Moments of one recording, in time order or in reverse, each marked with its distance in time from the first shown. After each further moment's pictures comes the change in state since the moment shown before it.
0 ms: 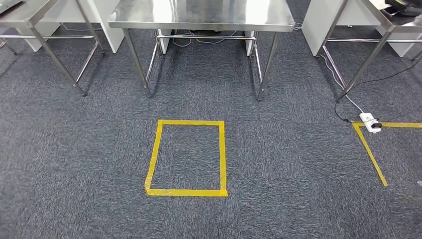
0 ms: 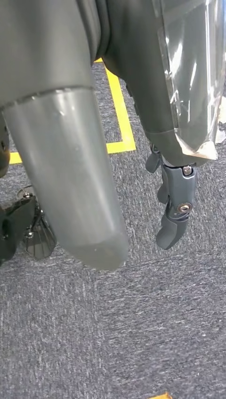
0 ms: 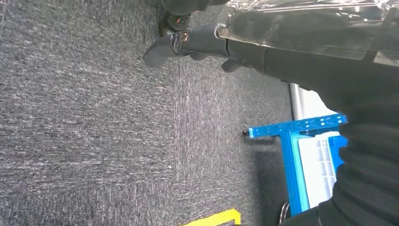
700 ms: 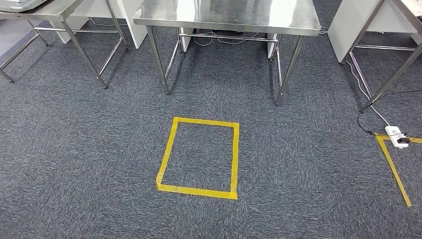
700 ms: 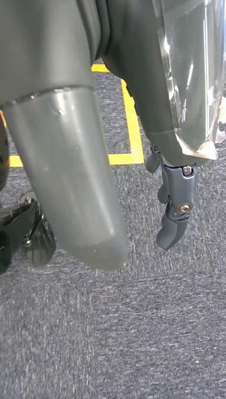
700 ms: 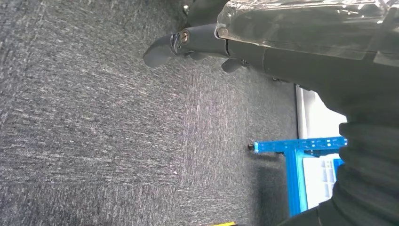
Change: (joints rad) left arm 0.006 -0.005 0.000 0.000 0.000 0.000 -0.001; right arm -0.001 -0.005 0.005 0.000 0.002 0.024 0.003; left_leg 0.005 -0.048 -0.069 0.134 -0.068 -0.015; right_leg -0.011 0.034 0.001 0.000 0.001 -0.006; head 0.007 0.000
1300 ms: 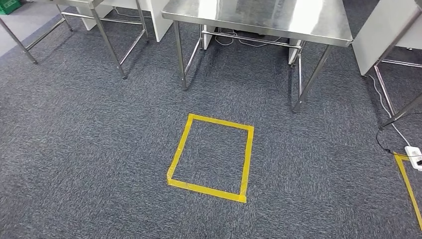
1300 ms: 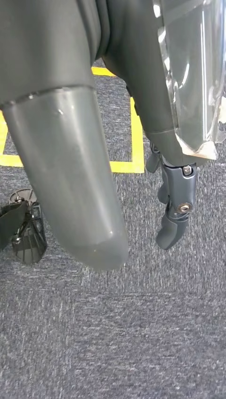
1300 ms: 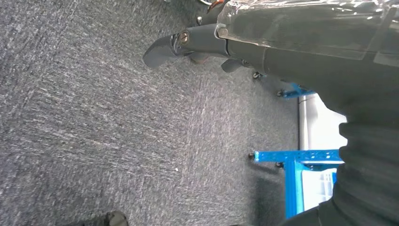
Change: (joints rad) left arm -0.005 0.002 0.000 0.000 0.000 0.000 0.004; right arm 0.003 0.004 0.009 0.000 0.000 0.006 0.001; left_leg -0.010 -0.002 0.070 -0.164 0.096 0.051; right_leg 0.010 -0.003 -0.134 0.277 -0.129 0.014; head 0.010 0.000
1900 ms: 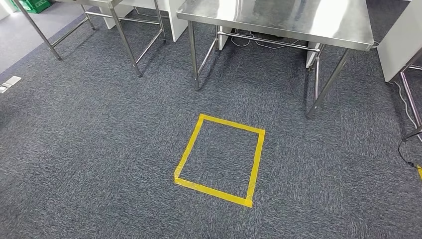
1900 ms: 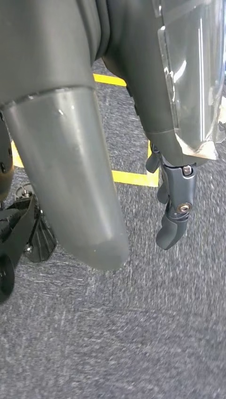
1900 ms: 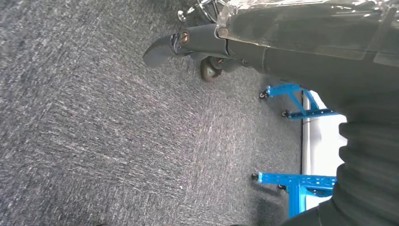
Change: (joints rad) left arm 0.006 -0.001 0.000 0.000 -0.001 0.001 0.004; right arm -0.003 0.000 0.000 0.000 -0.001 0.000 0.005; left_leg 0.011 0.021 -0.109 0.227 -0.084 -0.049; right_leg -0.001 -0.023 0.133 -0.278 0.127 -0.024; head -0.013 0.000
